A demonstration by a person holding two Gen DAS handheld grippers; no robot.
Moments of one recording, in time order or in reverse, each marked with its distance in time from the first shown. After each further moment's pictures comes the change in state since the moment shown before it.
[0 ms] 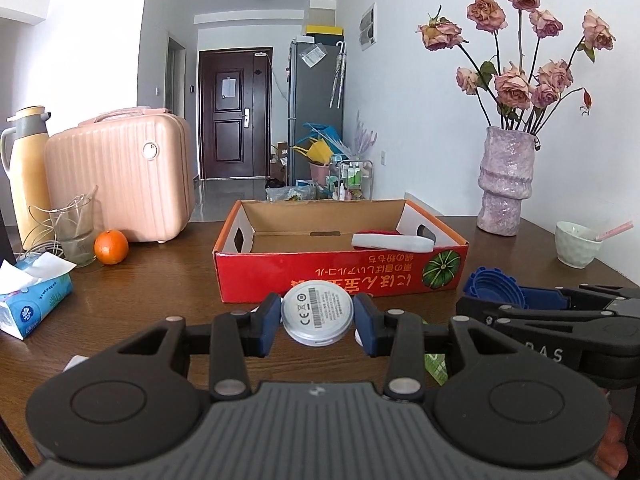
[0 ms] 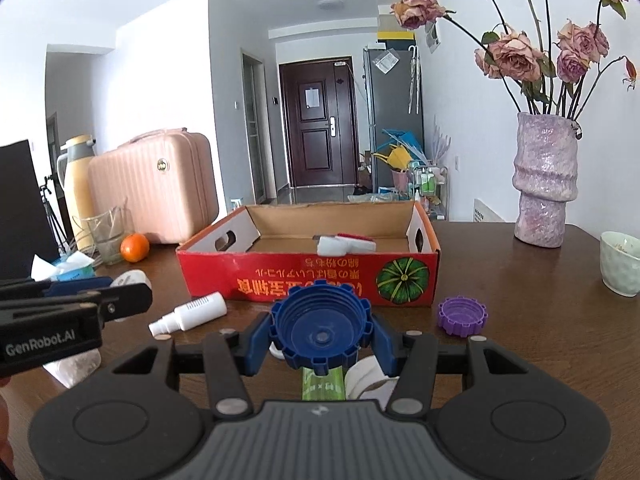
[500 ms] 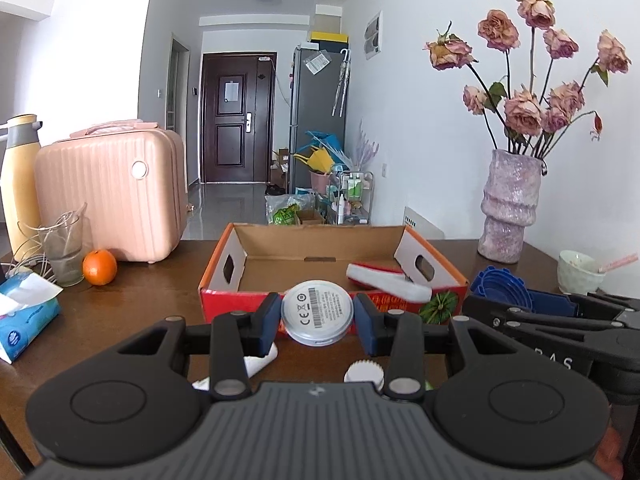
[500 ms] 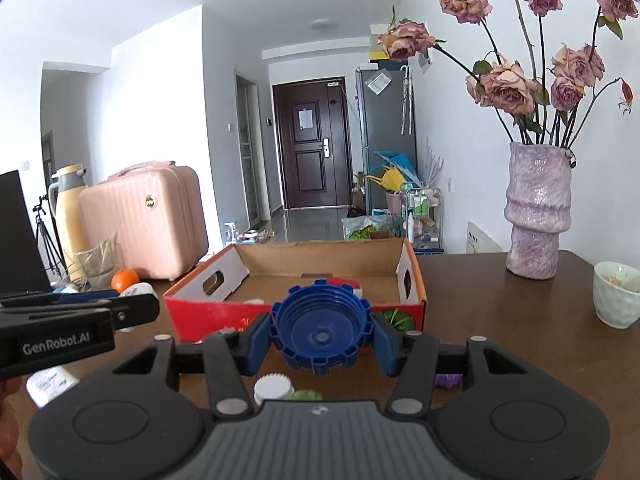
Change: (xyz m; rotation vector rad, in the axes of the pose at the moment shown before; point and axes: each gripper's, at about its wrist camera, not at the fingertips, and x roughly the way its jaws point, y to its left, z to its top) left arm 0.025 -0.008 0.039 -0.031 -0.019 -0.004; right arm 0.010 -0.013 0.038 0.008 -0.062 -0.023
